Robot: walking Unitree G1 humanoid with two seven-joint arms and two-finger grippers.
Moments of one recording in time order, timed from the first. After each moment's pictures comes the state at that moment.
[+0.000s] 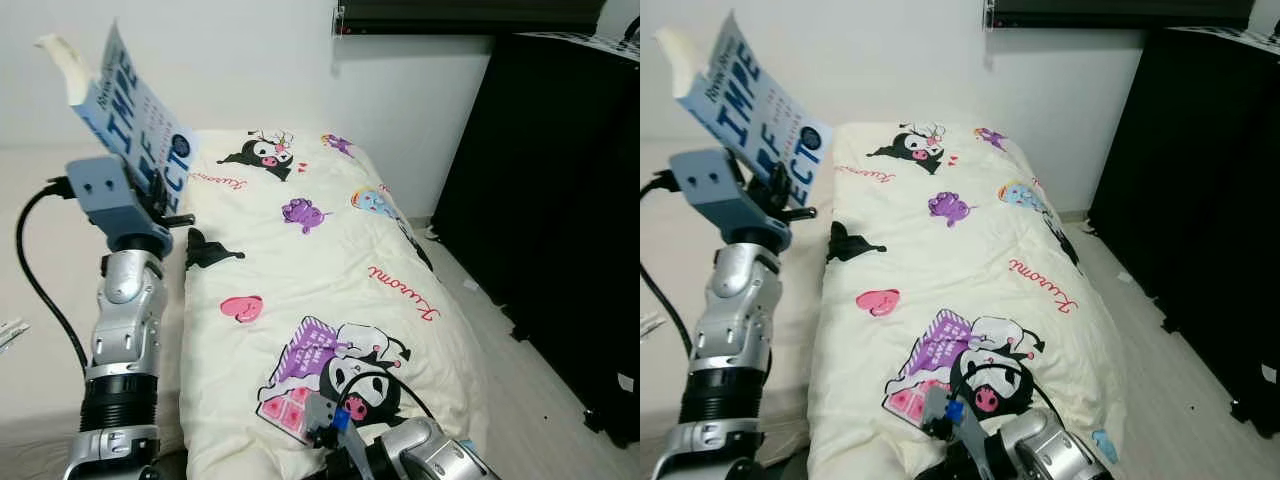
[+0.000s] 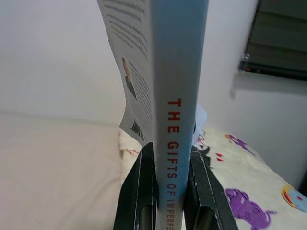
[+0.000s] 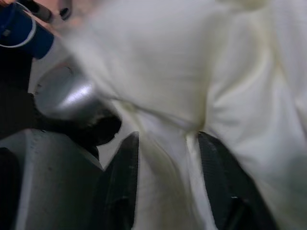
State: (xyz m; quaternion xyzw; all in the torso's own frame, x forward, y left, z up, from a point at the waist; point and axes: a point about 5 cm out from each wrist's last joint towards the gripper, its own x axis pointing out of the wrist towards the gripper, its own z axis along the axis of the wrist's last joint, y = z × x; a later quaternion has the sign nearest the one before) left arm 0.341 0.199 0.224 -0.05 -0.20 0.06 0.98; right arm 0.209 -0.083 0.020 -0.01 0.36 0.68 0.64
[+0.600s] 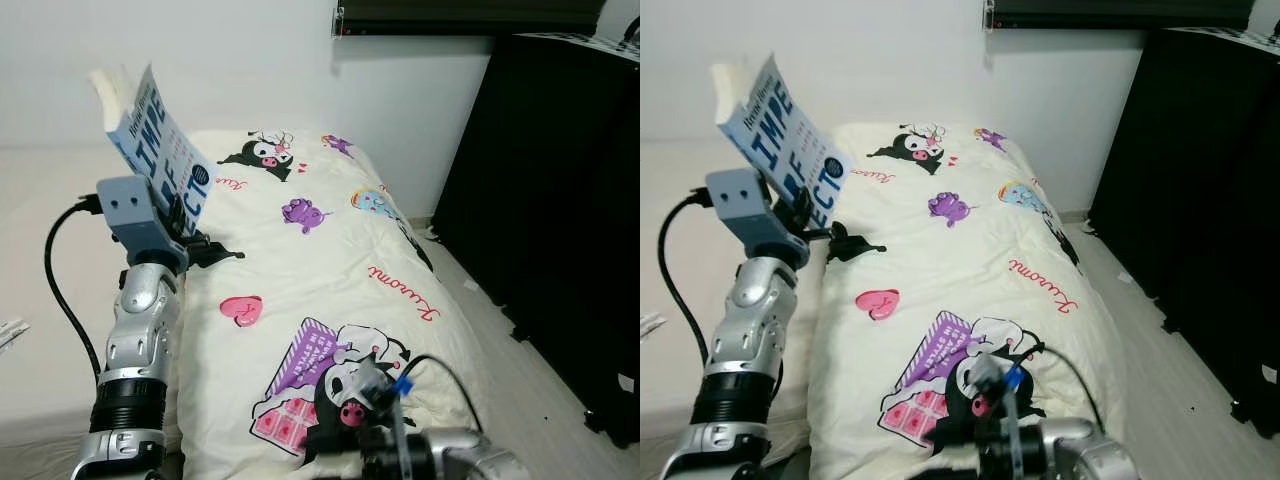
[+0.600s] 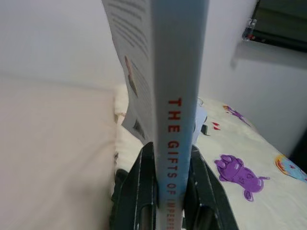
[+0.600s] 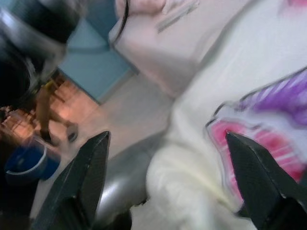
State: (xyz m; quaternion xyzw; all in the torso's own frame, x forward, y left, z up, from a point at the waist) left arm 0.347 0.197 0.188 -0.10 -0.13 0.05 0.99; right arm 0.236 -0.125 0.076 0.23 0.20 0.57 0.76
